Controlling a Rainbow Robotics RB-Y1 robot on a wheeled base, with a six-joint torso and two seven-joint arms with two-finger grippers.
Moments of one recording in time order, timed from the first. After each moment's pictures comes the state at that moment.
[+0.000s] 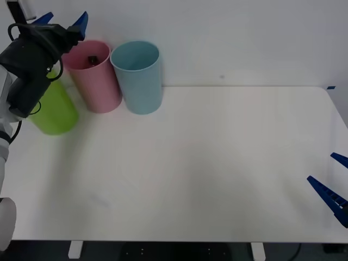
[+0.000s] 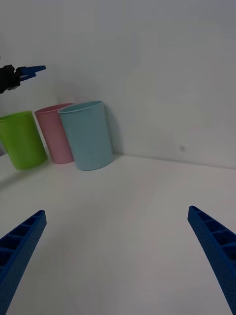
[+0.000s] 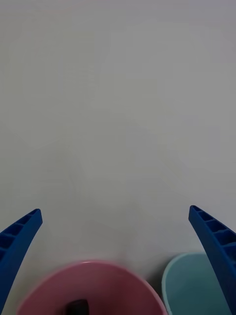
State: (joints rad) right arm 0.35 -0.40 -0.52 -1.66 0.96 -1.22 0.00; left arm -0.69 0.45 0.21 -1.13 -1.40 -0.36 0.31
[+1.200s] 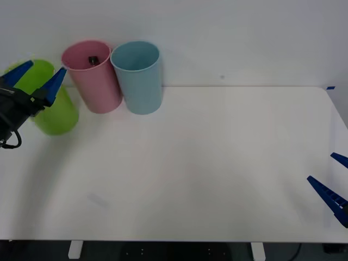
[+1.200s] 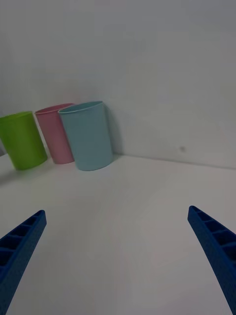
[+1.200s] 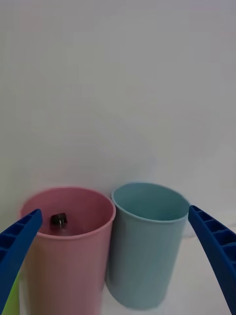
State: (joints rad) right arm 0.35 -0.40 -0.52 -1.66 0.96 -1.22 0.00; left arm -0.07 0.47 0.34 -1.70 -1.17 -0.63 0.29
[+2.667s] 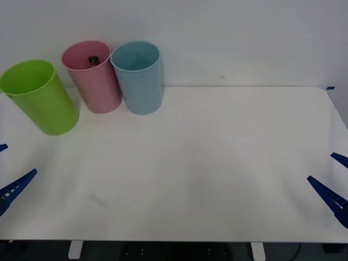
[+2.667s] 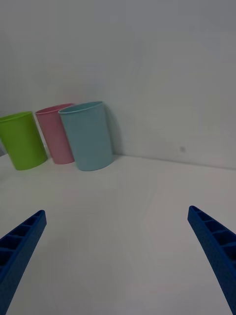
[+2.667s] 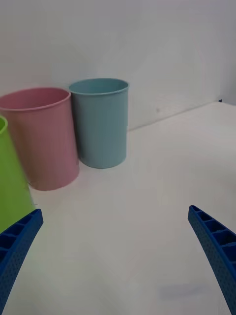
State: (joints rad) right arm 0.35 -0.40 -0.52 -1.66 0.96 -1.22 0.00; left arm 0.41 0.53 0.57 -1.79 -1.05 -1.09 0.08
